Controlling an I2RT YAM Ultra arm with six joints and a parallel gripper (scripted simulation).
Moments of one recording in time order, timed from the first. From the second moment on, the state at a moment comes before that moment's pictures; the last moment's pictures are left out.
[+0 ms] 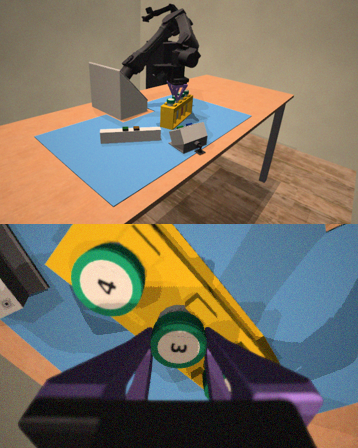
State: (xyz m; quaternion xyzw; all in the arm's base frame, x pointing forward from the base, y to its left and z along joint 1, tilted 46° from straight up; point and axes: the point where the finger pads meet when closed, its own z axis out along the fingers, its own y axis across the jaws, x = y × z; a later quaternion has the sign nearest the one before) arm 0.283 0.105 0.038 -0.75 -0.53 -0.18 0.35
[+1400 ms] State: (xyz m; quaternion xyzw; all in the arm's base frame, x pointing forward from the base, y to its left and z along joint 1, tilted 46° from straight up) arm 0.283 0.104 0.038 -0.22 -0.89 -0.36 0.15
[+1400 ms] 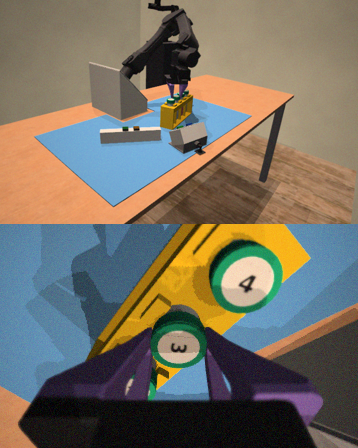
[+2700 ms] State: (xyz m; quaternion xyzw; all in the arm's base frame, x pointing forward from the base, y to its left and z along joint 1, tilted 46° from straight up) arm 0.283 0.103 0.039 0.53 -0.75 -0.35 -0.18
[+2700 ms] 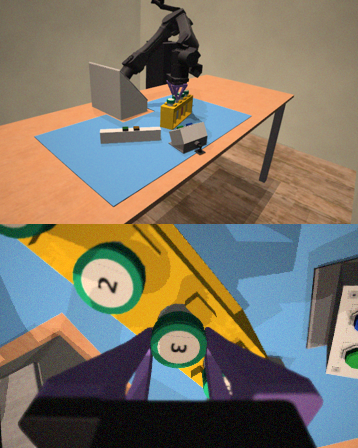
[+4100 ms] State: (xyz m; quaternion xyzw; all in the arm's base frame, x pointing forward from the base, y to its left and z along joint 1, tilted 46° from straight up) arm 0.283 0.103 0.038 0.39 -0.84 -0.37 -0.11
